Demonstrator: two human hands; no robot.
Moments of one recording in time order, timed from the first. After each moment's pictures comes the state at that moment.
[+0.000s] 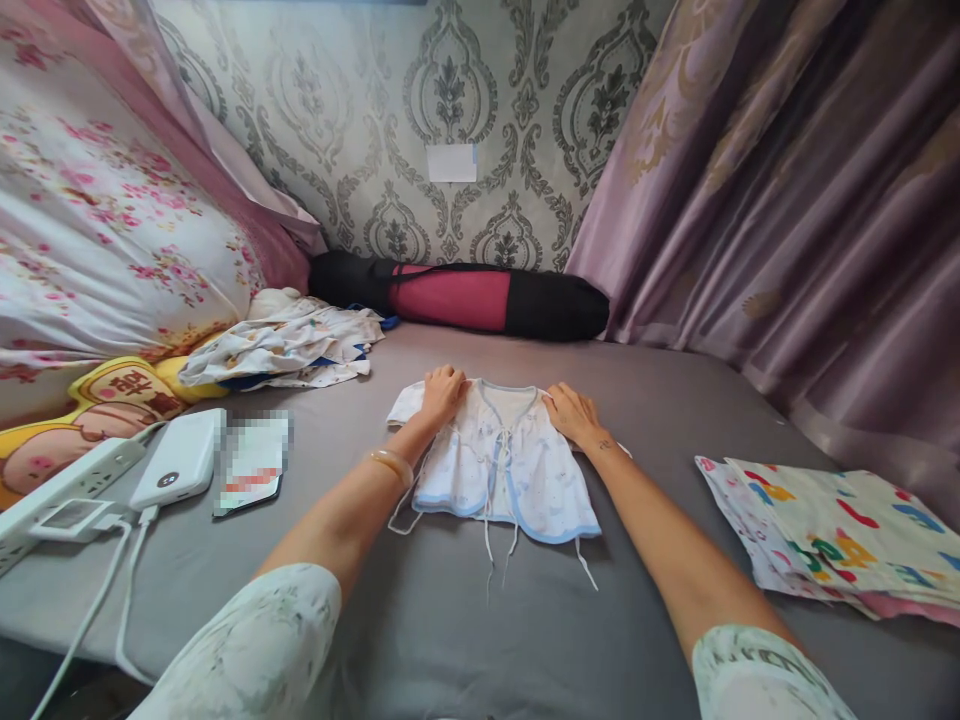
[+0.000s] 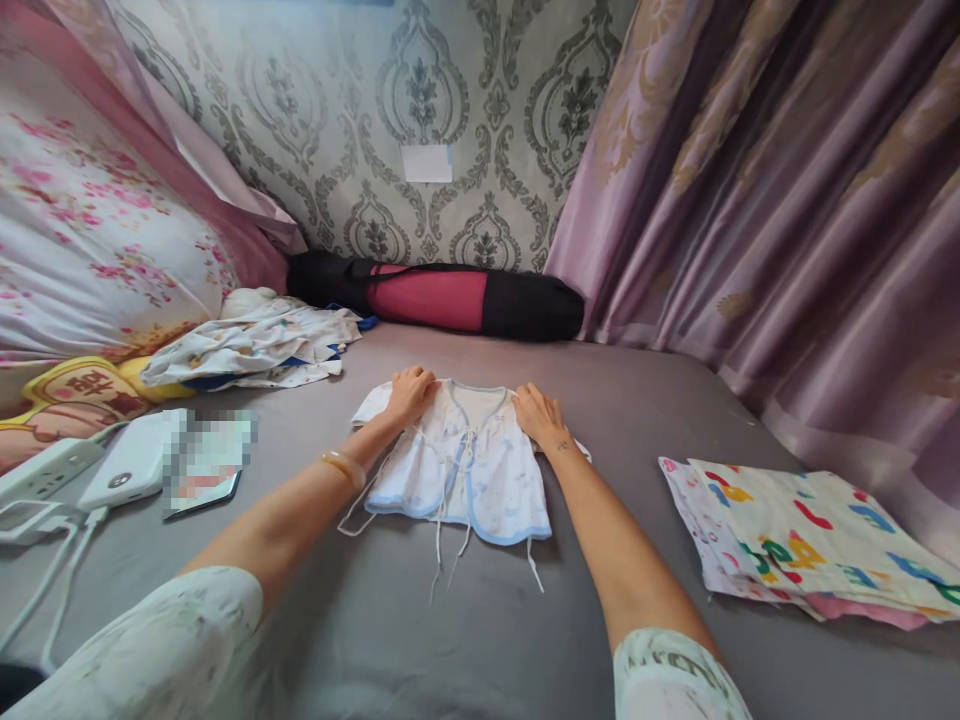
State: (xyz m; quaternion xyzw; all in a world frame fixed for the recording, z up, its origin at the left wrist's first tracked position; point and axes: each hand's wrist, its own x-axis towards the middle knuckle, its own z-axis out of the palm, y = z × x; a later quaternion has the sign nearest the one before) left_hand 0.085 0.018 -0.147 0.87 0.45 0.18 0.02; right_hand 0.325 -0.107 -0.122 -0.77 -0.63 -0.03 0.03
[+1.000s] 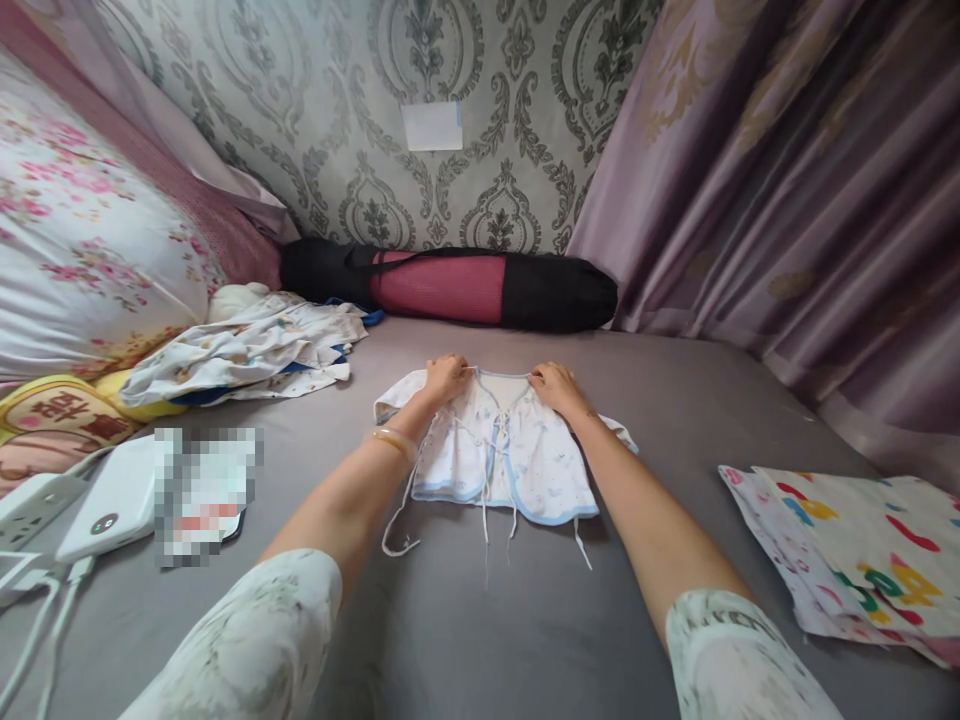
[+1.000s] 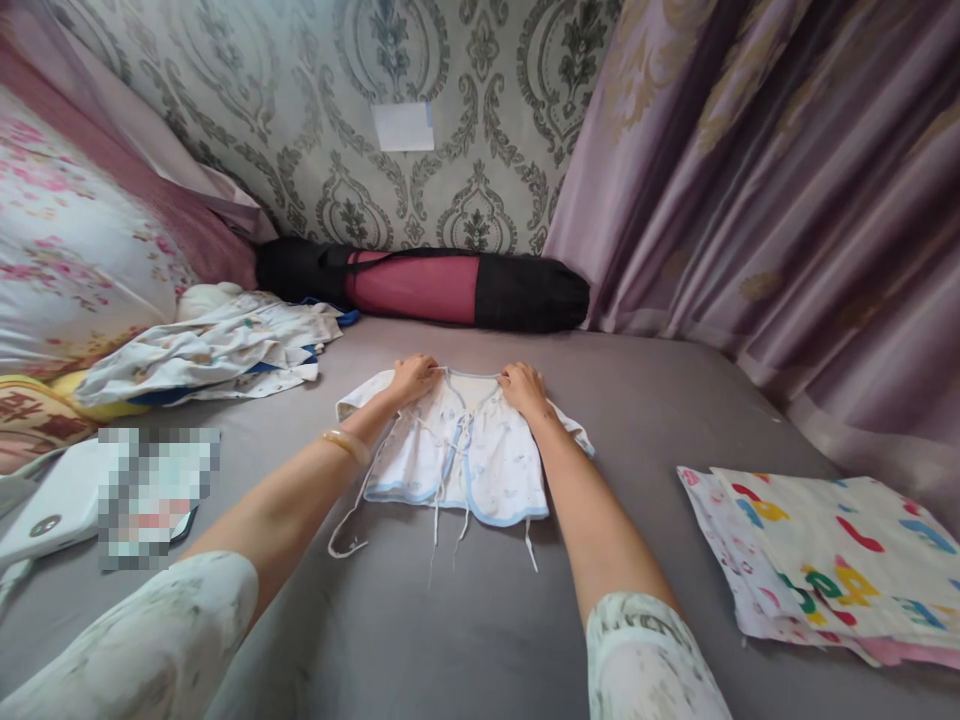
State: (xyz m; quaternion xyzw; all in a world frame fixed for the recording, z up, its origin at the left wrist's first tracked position) left_hand 0.127 0.076 -0.143 0.86 0.48 0.11 0.11; right_hand 0.348 -0.022 -0.145 -0.79 -0.61 0.04 0.12
